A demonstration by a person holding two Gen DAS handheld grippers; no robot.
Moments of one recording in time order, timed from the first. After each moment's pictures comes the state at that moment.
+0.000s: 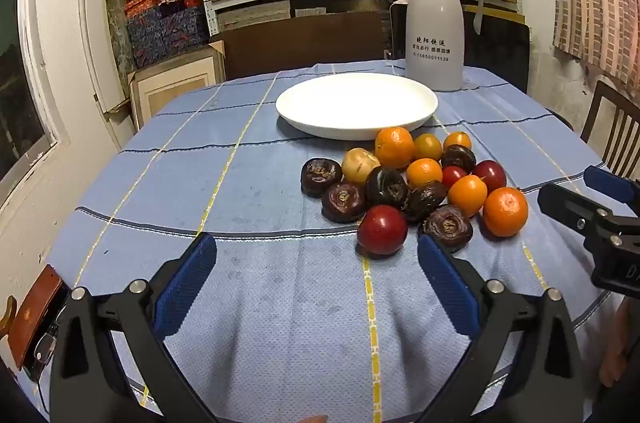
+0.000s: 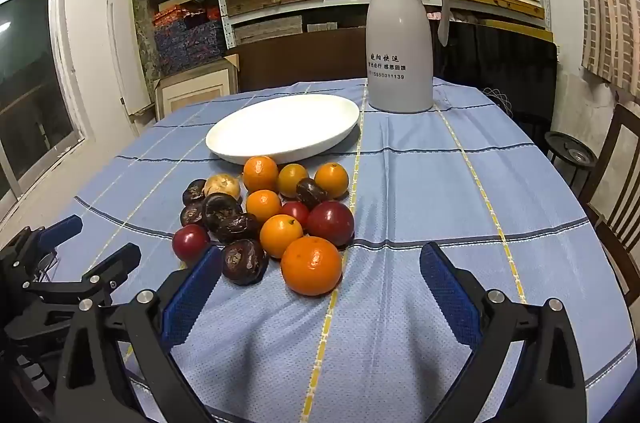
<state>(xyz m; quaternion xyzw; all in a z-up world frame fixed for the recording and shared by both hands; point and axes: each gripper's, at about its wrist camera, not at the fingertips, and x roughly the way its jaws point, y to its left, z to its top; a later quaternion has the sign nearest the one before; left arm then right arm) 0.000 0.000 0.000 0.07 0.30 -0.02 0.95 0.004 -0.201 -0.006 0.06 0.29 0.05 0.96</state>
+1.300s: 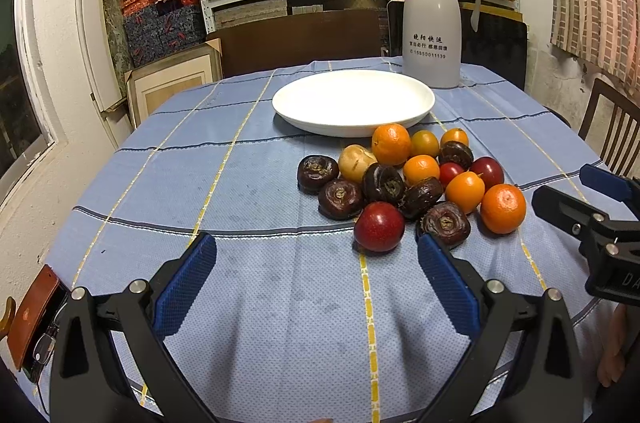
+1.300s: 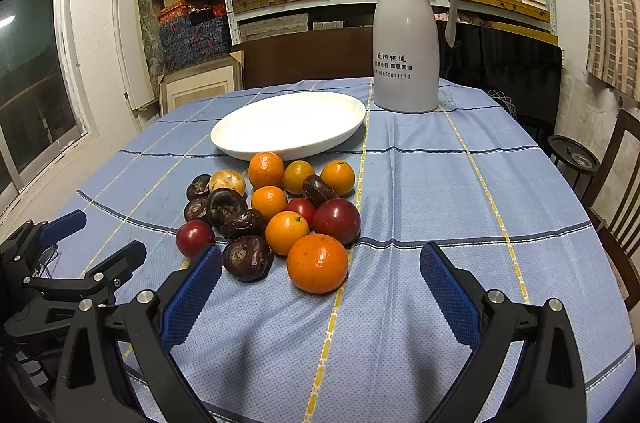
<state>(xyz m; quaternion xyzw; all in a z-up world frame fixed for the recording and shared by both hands) -0.003 -0.003 -0.003 0.07 0.30 -0.02 0.95 0.006 -0.195 -0.008 0.05 0.29 0.06 0.95</state>
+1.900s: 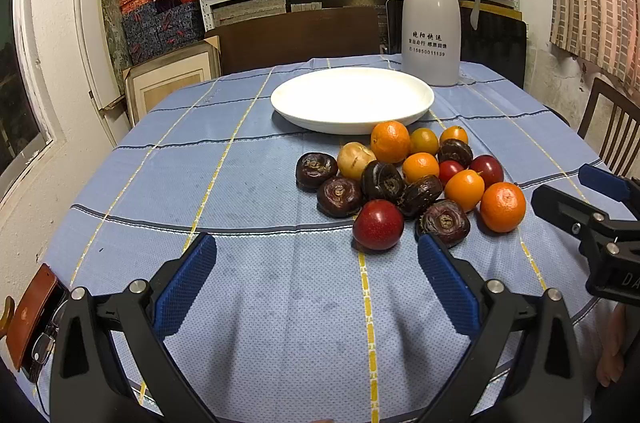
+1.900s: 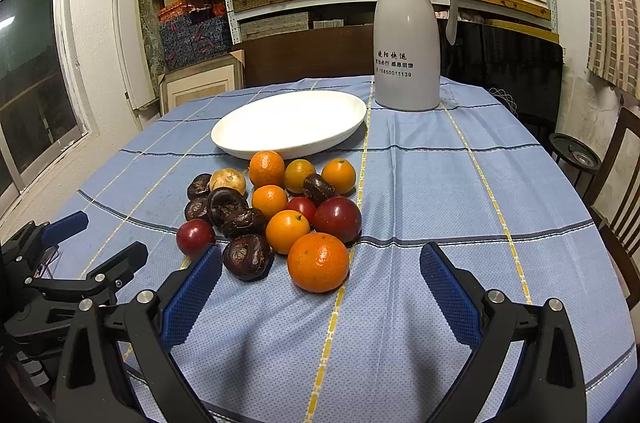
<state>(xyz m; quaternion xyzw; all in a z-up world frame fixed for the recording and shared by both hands) 0.002 -0.008 -0.007 0.07 0.31 -0.02 0.95 0.007 -0.194 -0.010 0.05 0.29 0.06 0.95</state>
